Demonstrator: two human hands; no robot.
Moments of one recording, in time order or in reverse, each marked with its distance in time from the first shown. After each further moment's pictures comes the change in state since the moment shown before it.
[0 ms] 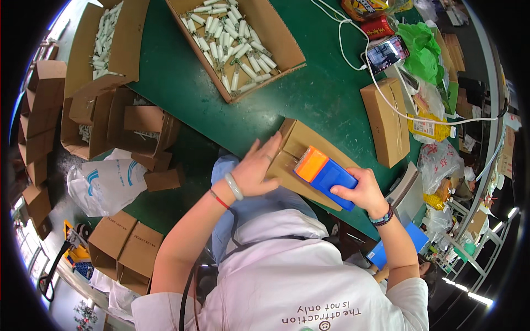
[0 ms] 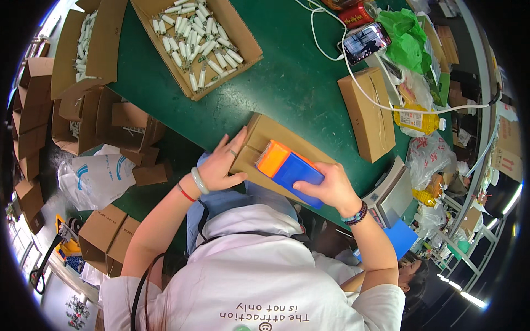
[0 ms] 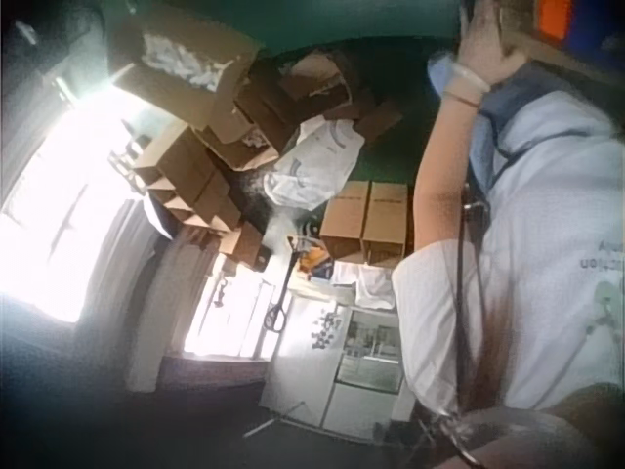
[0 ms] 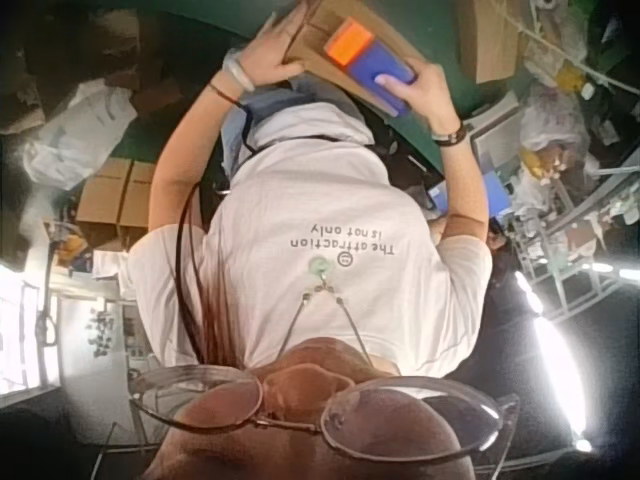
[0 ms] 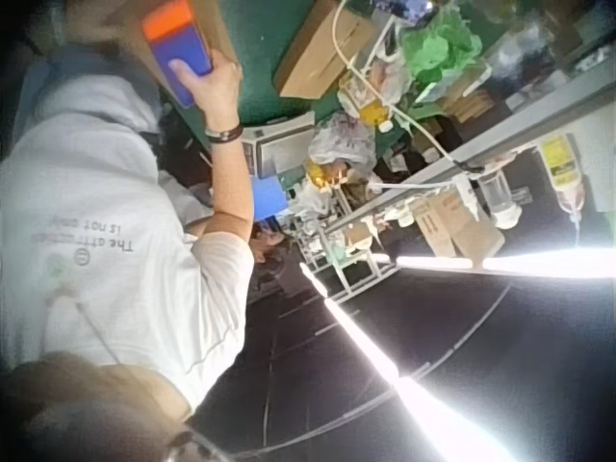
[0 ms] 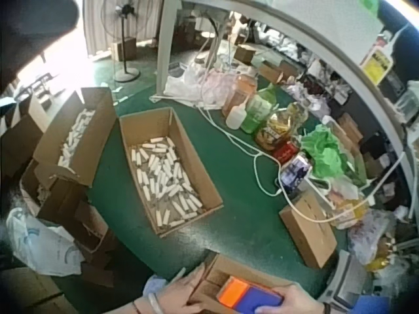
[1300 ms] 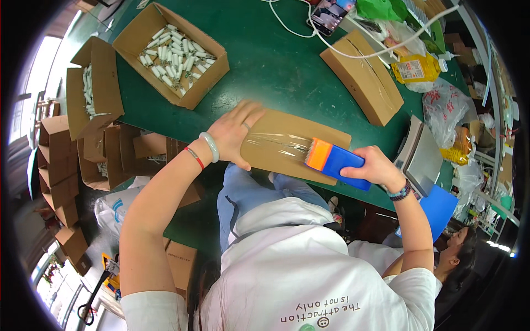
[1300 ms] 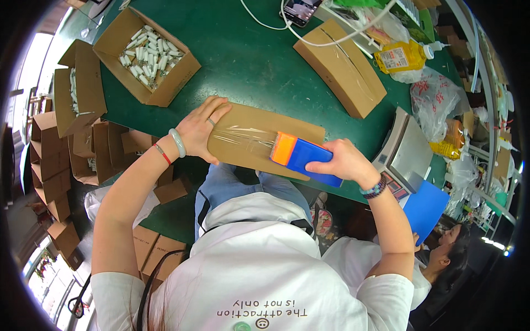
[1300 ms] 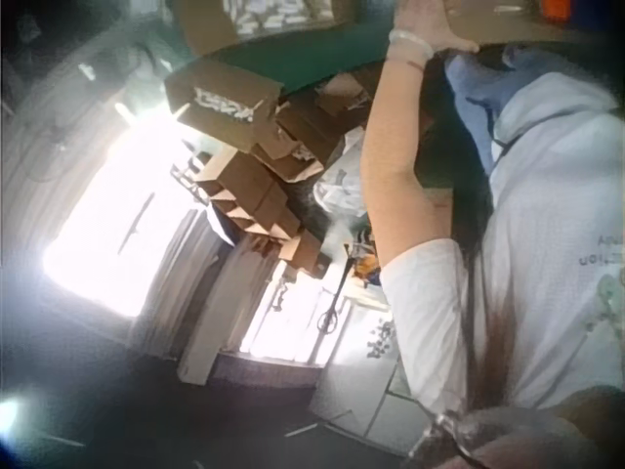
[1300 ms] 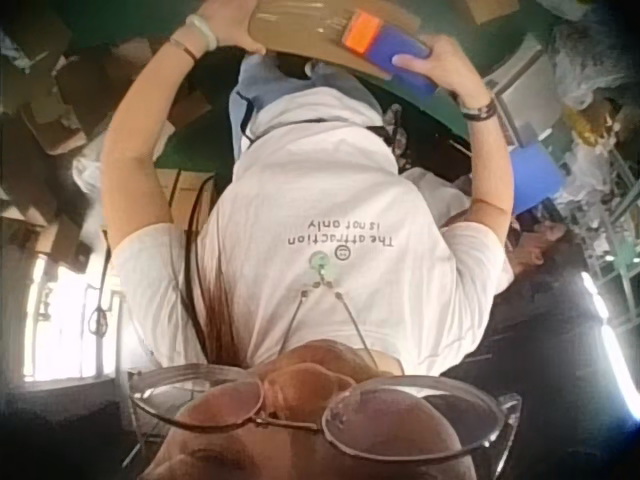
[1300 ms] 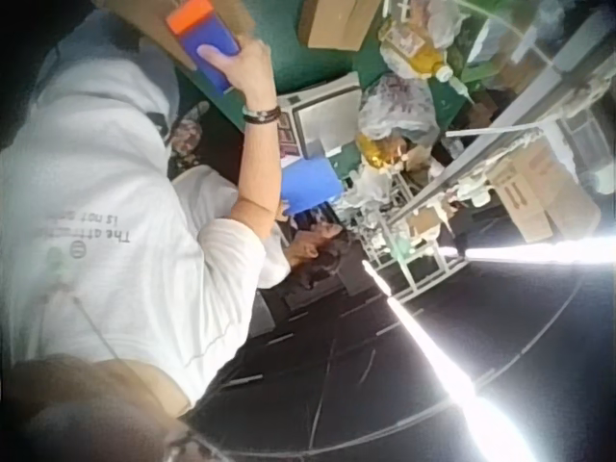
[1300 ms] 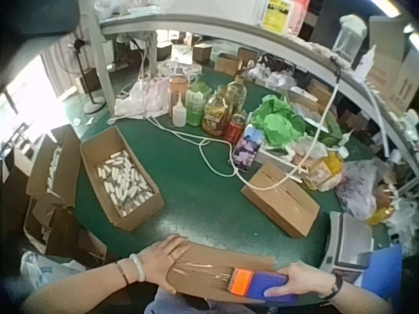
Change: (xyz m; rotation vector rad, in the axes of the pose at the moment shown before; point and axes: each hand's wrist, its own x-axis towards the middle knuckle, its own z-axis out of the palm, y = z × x) left_hand 0.070 0.050 -0.031 0.615 -0.358 0.210; right_hand -0.061 0.078 -0.039 -0.050 -0.048 0.074
